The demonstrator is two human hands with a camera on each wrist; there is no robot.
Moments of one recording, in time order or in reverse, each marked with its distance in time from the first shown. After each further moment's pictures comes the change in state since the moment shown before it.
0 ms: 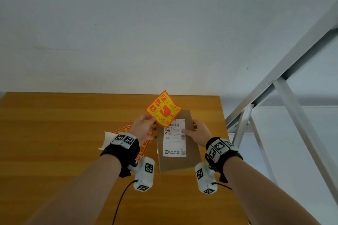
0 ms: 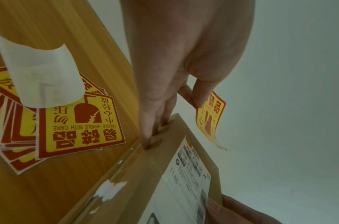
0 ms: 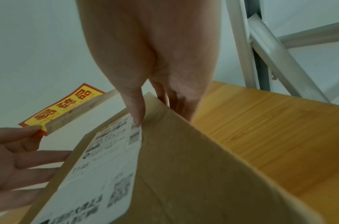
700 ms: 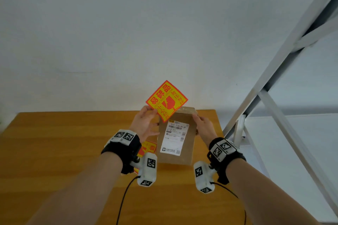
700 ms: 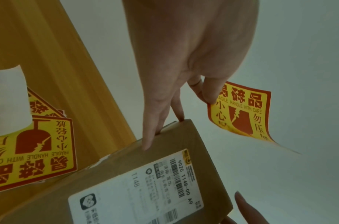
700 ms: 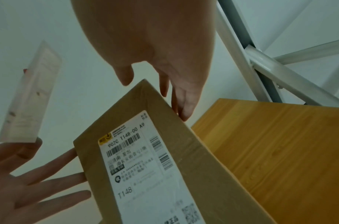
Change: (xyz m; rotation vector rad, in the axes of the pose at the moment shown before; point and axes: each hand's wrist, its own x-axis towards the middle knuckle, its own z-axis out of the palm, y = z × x) left_hand -0.054 0.056 -0.008 -0.075 -0.178 0.215; right_hand -0.041 -0.048 -0.016 0.395 0.277 -0.062
